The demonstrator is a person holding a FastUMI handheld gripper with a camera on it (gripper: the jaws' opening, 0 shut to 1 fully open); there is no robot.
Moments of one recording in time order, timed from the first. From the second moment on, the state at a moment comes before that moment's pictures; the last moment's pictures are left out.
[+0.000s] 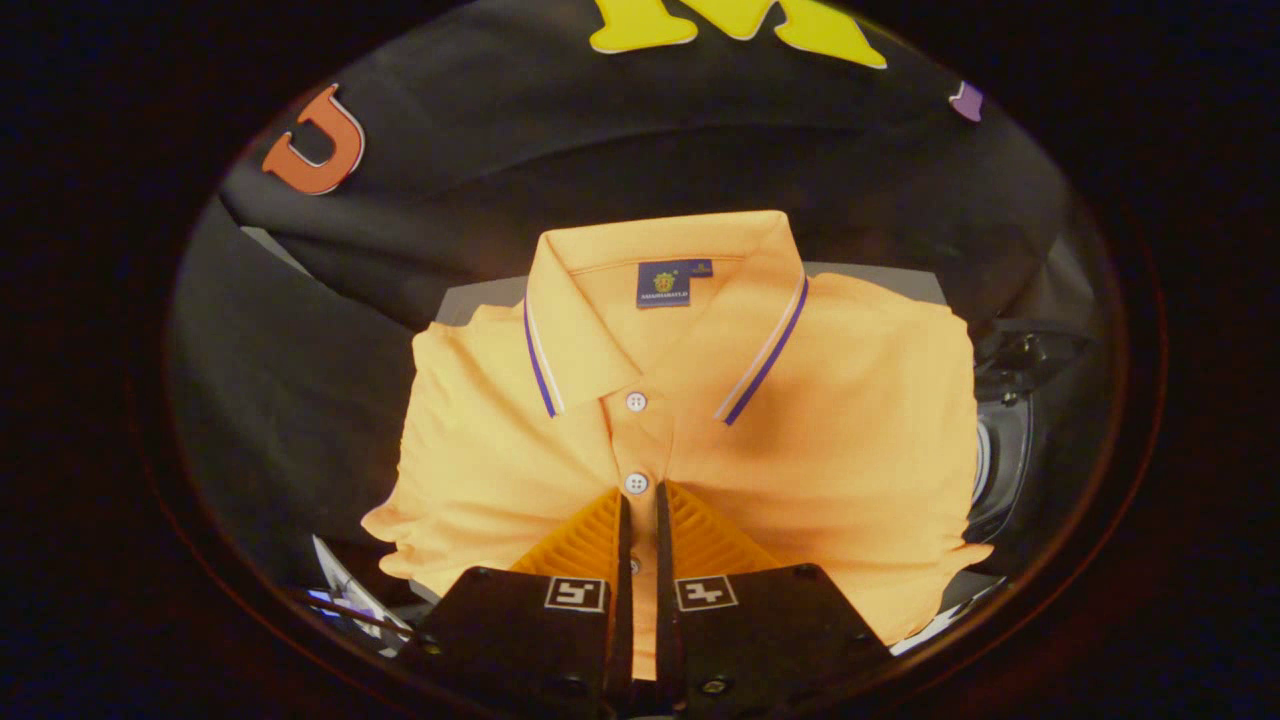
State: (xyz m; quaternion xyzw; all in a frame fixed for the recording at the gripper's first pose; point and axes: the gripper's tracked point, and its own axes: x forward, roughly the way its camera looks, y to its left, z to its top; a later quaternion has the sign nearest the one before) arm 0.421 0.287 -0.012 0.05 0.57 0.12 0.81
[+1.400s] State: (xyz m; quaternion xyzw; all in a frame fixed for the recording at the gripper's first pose) arm 0.418 0.243 0.117 0.15 0.47 0.16 0.85
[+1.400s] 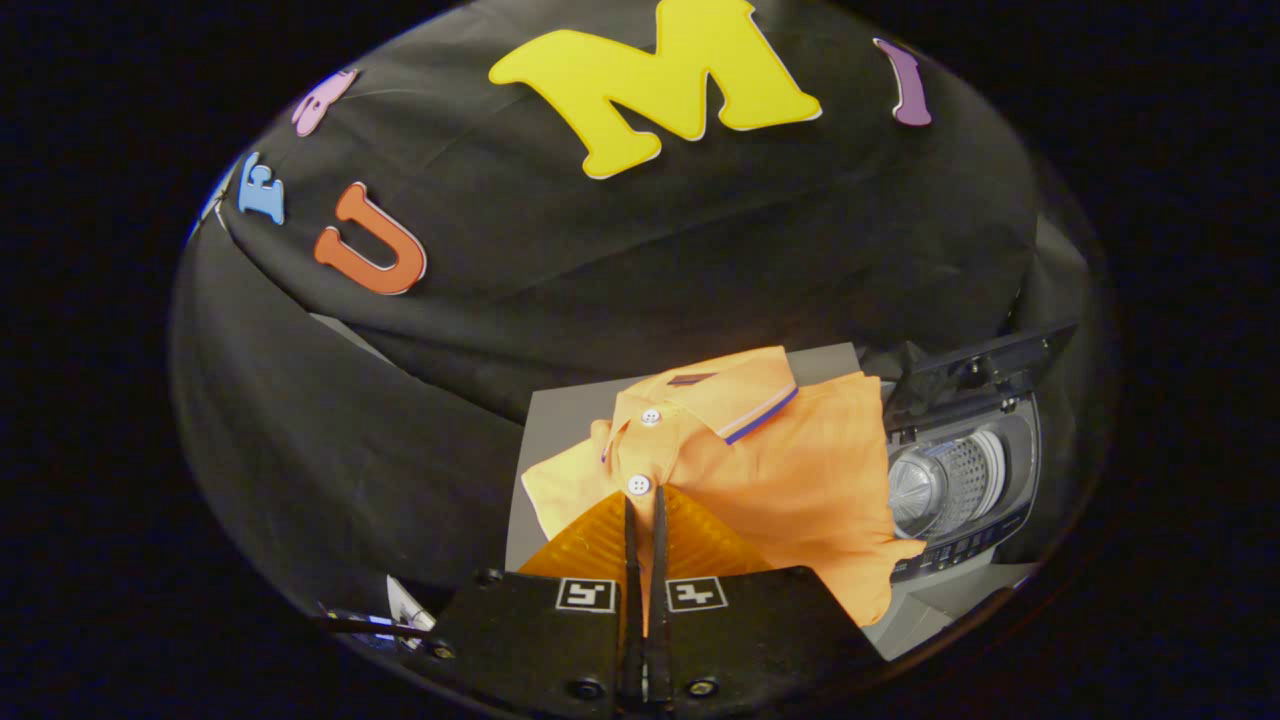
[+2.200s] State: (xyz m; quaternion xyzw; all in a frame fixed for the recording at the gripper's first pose) arm 0.384 0.142 0.177 0.24 0.41 0.10 0.88
